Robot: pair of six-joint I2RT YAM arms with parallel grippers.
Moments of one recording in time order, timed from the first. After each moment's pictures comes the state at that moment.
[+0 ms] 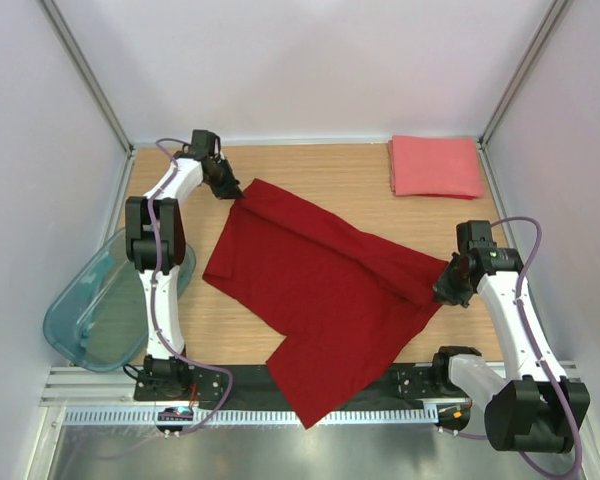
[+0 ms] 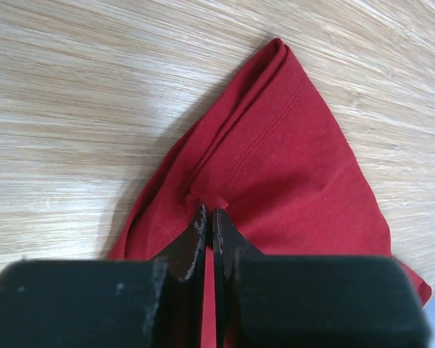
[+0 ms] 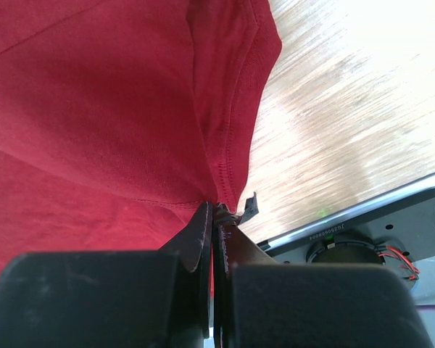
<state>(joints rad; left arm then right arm) -0.09 2.27 1.88 -0.64 0.29 -0.55 -0.06 0.99 0.81 -1.09 0.04 0.63</state>
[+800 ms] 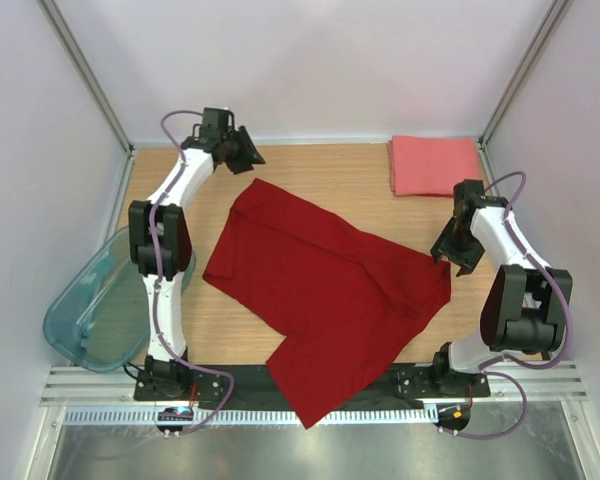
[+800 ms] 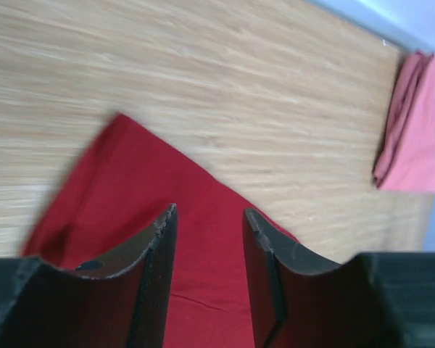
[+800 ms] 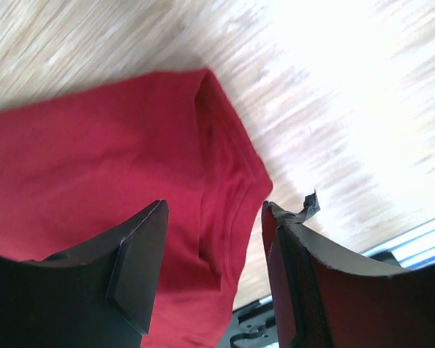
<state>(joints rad) -0.16 2.20 1.99 -0.53 0.24 -0.60 -0.11 1.48 1.09 -0.98 0.19 0.53</state>
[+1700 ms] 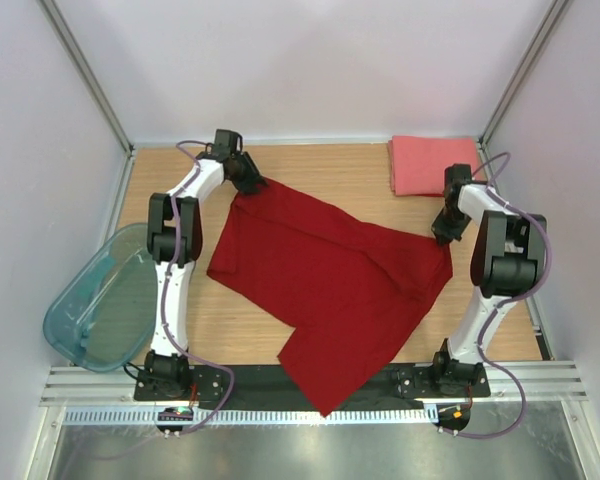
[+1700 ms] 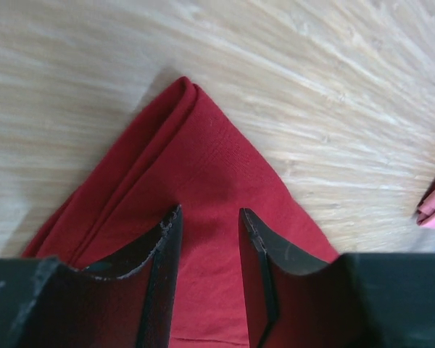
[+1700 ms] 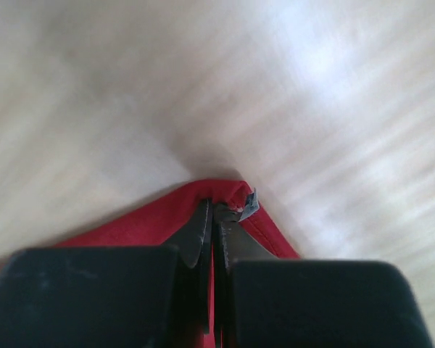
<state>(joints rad) -0.18 2.44 2.03 -0.52 0.27 -0.75 -0.13 1.87 1.24 -0.71 0.23 0.53</state>
